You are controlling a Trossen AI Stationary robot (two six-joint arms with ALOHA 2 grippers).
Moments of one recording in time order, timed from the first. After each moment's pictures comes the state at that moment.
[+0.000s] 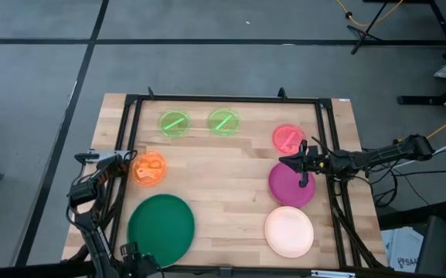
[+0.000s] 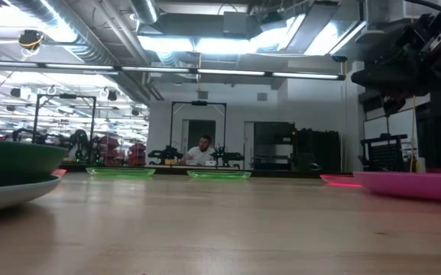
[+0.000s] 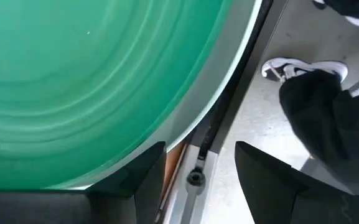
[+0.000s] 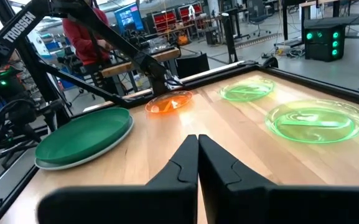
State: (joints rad) left arm -1.16 2.17 1.67 -1.12 -0.04 -1.52; right arm 0.23 0.39 0.01 0.35 0.34 0.28
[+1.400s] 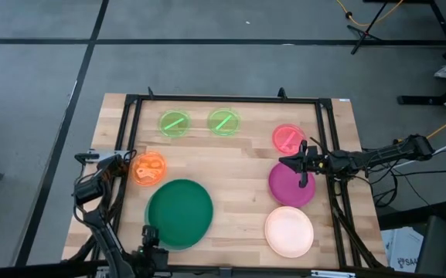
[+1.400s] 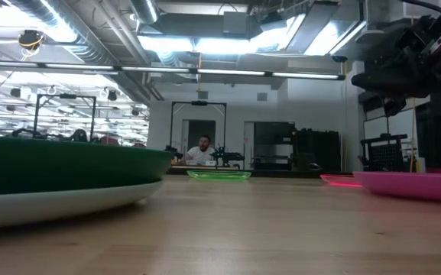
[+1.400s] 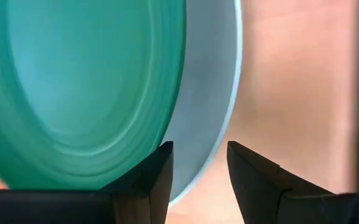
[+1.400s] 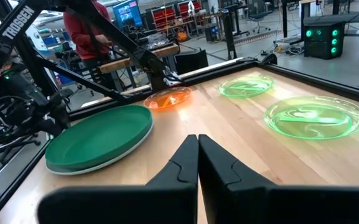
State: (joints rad) left arm -1.08 2.17 1.61 -1.28 -0.36 -1.02; right arm 0.23 0.39 0.01 0.33 0.34 0.28
